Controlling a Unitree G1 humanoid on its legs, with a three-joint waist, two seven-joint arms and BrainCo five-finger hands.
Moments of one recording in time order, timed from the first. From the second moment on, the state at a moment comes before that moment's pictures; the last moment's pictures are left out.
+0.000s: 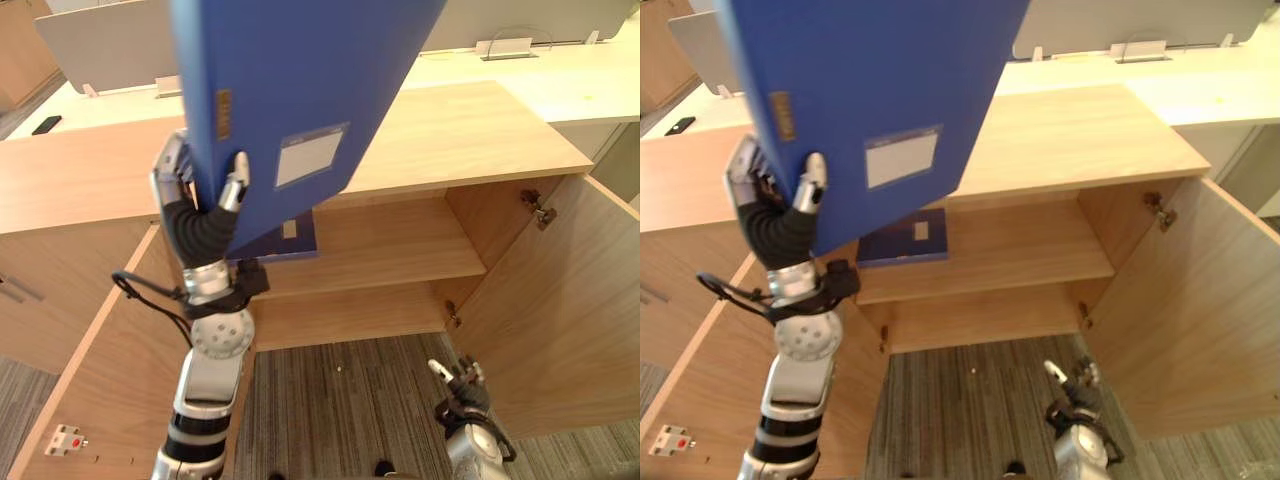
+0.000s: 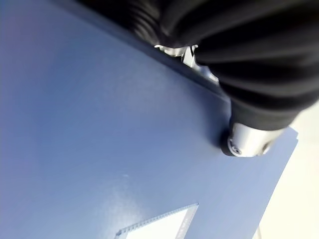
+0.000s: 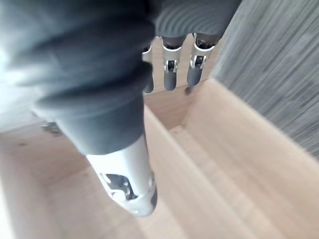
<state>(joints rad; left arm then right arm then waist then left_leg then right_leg) -0.17 0.07 -0.10 -0.48 0.11 -0.31 0.44 0.16 0.01 -0.25 0.27 0.45 -0.15 -0.17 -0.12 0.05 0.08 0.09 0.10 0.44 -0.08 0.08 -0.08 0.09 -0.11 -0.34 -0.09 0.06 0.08</state>
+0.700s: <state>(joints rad) -0.07 0.13 -0.10 -0.48 -0.32 -0.33 0.15 -0.26 -0.29 0.11 -0.40 0.73 -0.26 0.08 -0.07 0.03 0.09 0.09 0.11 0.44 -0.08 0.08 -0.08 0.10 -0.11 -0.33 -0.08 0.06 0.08</state>
